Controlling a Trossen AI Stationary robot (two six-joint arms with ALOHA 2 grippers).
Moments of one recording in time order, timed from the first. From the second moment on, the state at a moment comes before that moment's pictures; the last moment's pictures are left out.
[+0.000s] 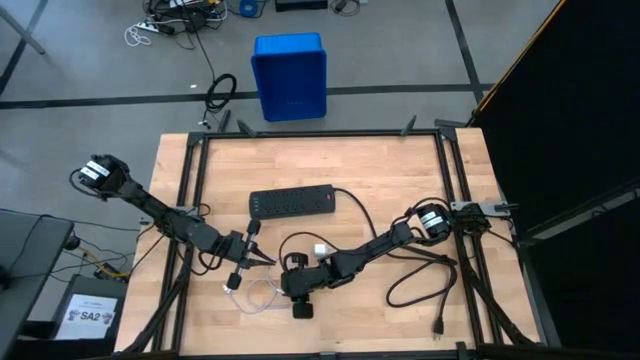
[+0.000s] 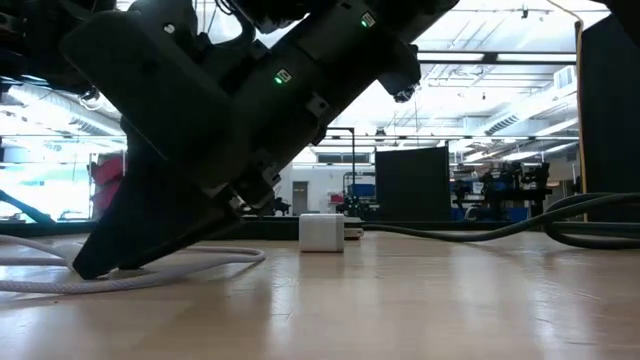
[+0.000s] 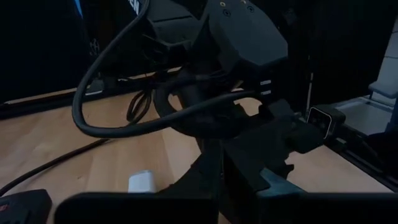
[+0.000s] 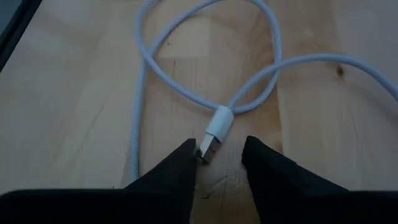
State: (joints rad) left arm -0.50 1.15 0.17 0.89 -0.22 0.06; right arm 0.35 2.38 1.70 -0.06 0.13 0.27
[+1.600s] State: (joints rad) left arm -0.83 0.94 0.17 0.99 -0.72 0.22; right arm 0.26 2.01 1.01 1.15 0.24 0.10
